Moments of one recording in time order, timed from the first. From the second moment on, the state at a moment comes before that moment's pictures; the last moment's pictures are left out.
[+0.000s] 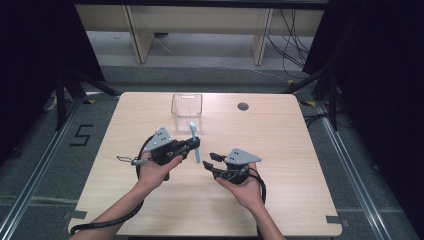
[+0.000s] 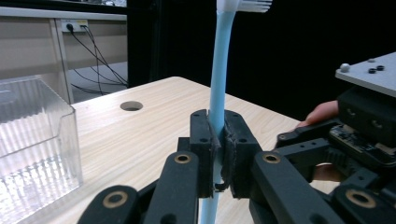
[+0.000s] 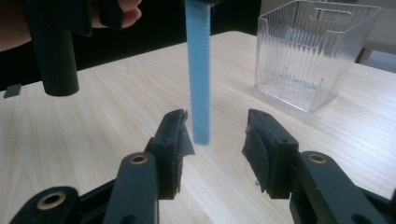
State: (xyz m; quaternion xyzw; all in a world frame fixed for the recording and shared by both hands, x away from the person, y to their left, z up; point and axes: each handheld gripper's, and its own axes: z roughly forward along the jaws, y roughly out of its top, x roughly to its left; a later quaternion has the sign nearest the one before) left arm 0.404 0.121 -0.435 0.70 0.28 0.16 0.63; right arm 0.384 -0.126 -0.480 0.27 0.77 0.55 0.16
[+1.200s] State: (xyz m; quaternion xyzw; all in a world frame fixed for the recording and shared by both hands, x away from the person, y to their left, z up) left arm 0.428 0.159 -0.428 0.68 0.31 0.23 0.62; right arm 0.362 -0.172 -0.485 0.32 0.74 0.55 0.22
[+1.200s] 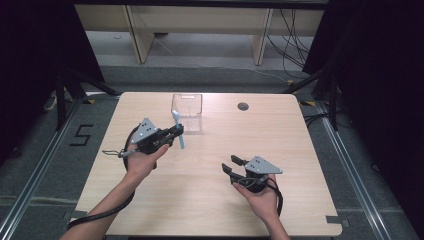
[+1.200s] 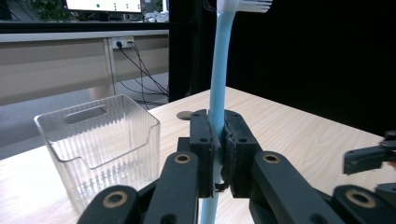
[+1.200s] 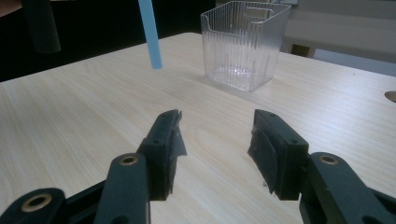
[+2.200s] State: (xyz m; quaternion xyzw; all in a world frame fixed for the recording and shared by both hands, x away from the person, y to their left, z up) left arm 0.455 0.177 -0.421 0.67 0.32 0.27 0.61; right arm 0.349 -0.188 -0.497 0.34 0.73 0.55 0.24
